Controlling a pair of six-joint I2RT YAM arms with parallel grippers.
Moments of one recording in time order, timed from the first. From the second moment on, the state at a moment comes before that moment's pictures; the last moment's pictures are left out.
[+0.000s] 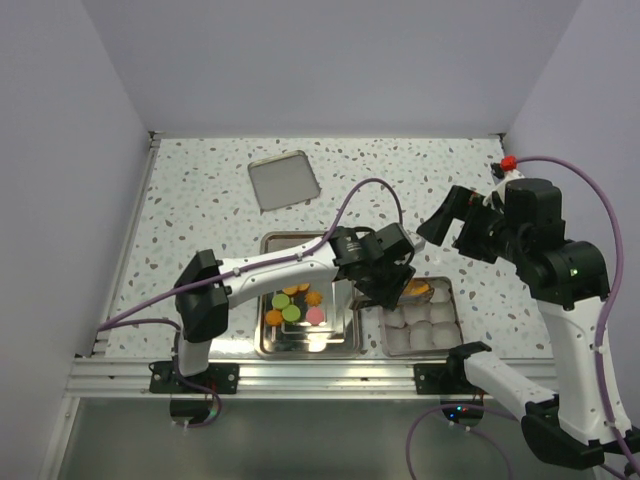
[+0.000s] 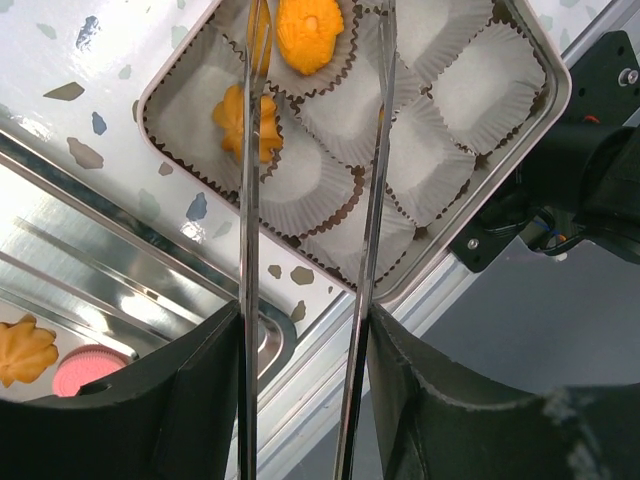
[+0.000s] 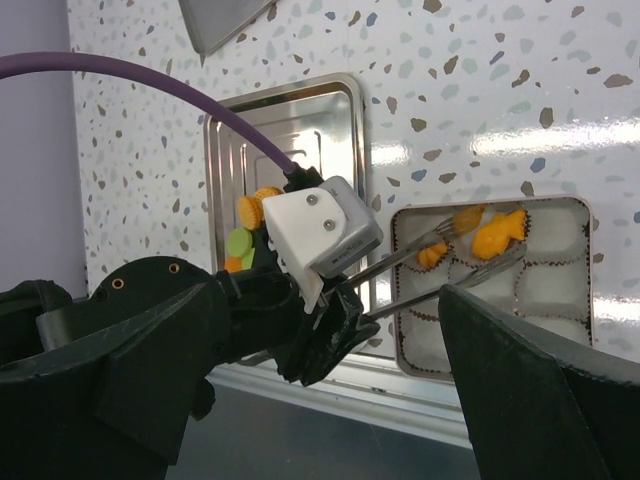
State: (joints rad) left arm -1.17 1.91 1.70 -0.82 0.08 -0.50; right arm 0.24 0.95 1.52 -1.23 -0.12 0.56
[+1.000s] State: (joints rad) left arm -1.07 1.41 1.51 -1.08 -0.16 -0.63; right arm 0.24 0.94 1.51 -1.23 -0.13 0.56
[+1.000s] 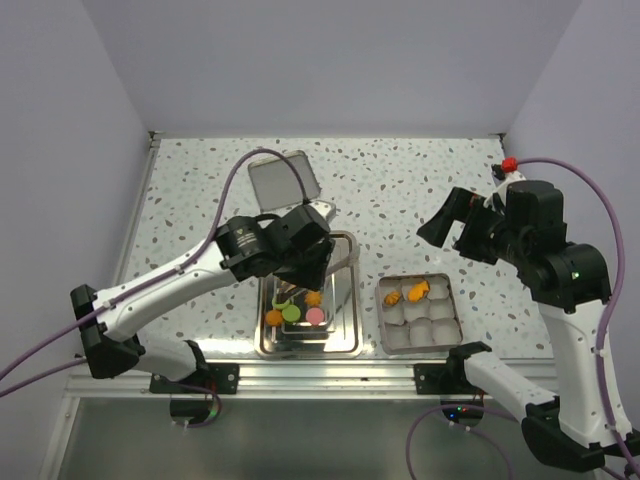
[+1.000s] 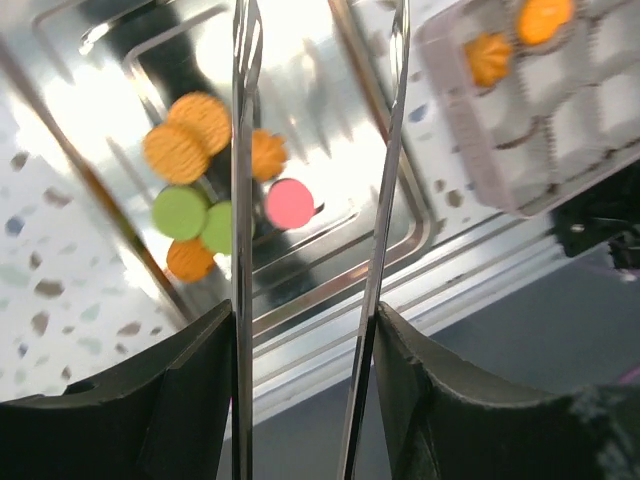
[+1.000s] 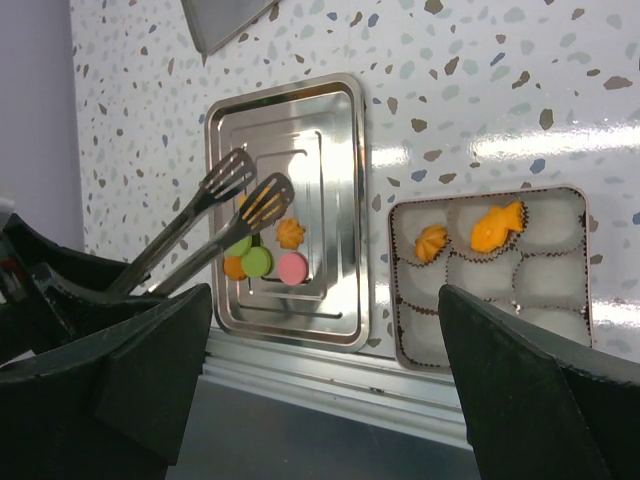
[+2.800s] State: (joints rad) left arm -0.86 1.23 1.06 -1.11 -0.11 -0.67; right arm 0.24 0.94 1.46 -1.22 -0.15 0.58
